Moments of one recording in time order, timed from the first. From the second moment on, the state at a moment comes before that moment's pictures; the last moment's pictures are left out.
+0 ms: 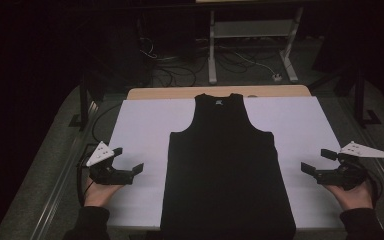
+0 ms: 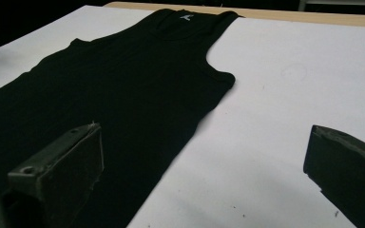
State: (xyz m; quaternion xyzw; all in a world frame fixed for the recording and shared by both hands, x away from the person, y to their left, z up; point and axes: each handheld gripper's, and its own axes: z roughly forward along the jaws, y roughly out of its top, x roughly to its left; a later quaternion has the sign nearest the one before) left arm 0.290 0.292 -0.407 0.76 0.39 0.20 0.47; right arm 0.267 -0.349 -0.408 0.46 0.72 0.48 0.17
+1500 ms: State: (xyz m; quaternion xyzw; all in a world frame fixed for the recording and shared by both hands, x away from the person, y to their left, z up) left arm 0.324 0.273 -0.375 0.81 0.36 0.18 0.43; right arm 0.313 -0.331 -0.375 0.44 0.76 0.44 0.17
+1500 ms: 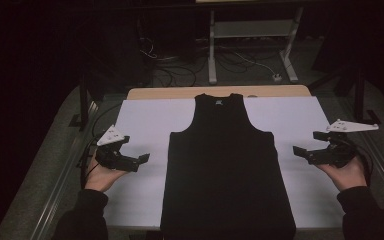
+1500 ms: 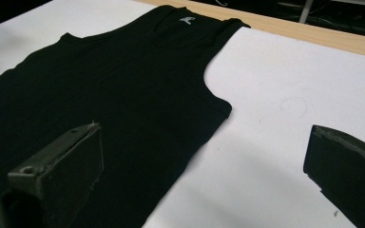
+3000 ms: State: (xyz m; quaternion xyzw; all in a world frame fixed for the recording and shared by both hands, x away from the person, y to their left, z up) left arm 0.382 0.242 -0.352 0.85 0.33 0.15 0.38; right arm 0.371 -0.308 -0.346 0.43 0.79 0.42 0.15
